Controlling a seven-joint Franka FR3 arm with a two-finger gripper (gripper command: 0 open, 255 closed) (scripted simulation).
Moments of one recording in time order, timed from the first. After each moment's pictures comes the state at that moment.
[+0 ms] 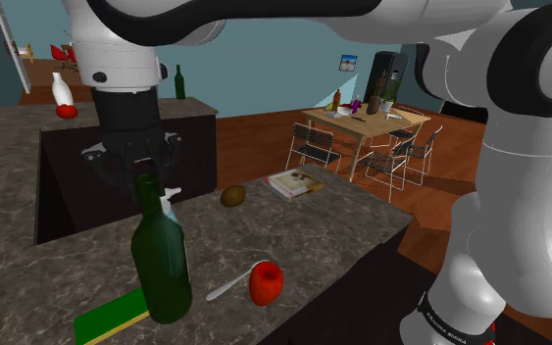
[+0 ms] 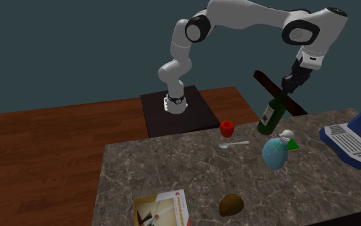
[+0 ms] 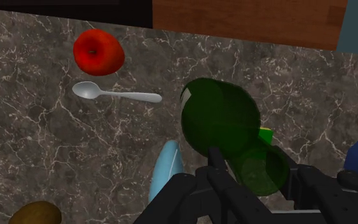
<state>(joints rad) 0.52 0.27 0.27 -1.43 -0.04 1.66 0.76</state>
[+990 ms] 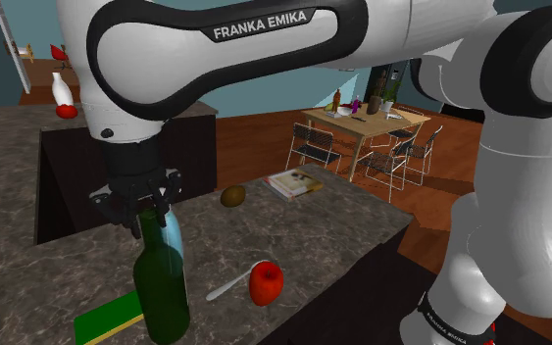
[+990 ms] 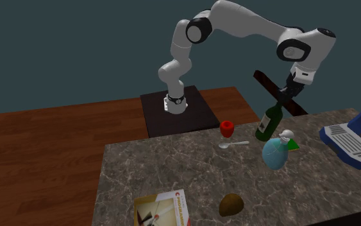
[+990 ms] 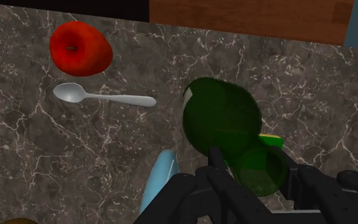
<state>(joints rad) 0.52 0.29 0.27 -1.58 -0.05 1.83 0.77</state>
